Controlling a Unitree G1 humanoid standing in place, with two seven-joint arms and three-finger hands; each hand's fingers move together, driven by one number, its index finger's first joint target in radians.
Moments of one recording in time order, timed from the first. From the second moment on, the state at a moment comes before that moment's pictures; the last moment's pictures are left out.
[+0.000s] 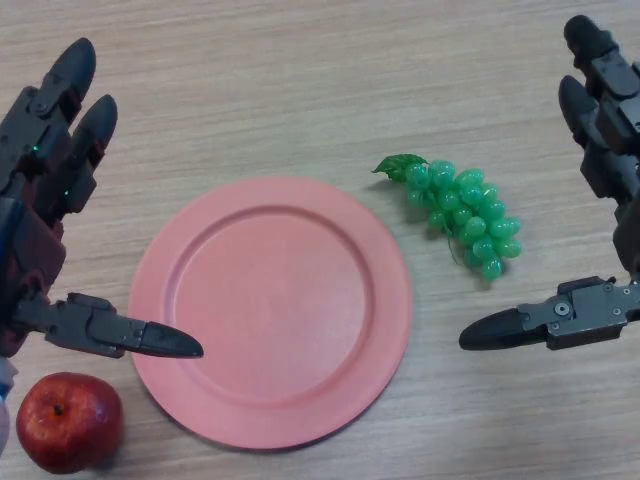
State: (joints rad) left arm 0.00 0.27 0.26 -0.53 -0.23 0.16 -0.29; right arm -0.04 -0.21 0.02 -0.77 -0.04 0.44 0.07
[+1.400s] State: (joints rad) left arm 0.02 0.28 0.32 -0.50 -0.25 0.16 -0.28; right arm -0.49 -0.18 0.14 0.38 -0.41 -0.02 -0.05
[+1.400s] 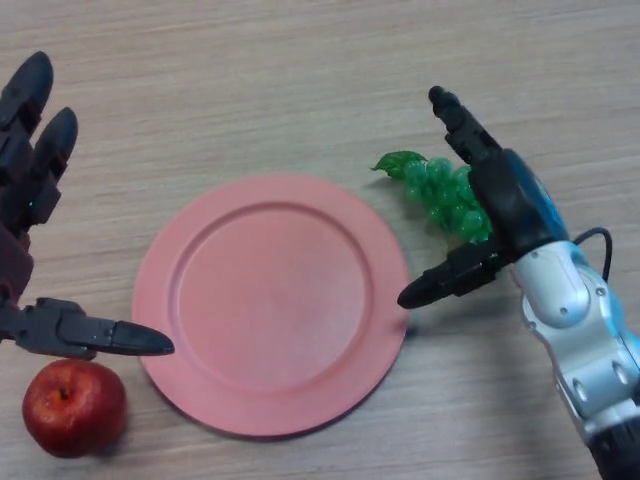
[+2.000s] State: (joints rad) left arm 0.06 0.27 0.33 -0.56 -0.26 0.16 -0.28; right arm -0.56 -0.22 0.10 0.55 -0.67 -0.10 -0.04
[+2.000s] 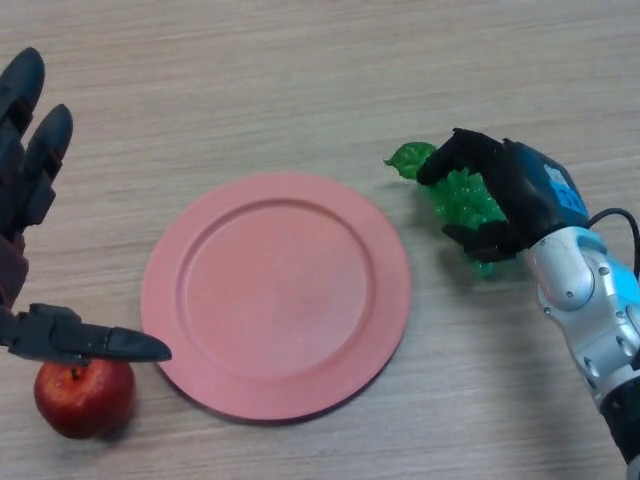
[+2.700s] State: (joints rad) left arm 0.07 0.27 0.38 -0.59 -0.34 0.16 -0.28; right arm -0.65 -0.19 0.60 -0.19 -0.32 0.43 0.08
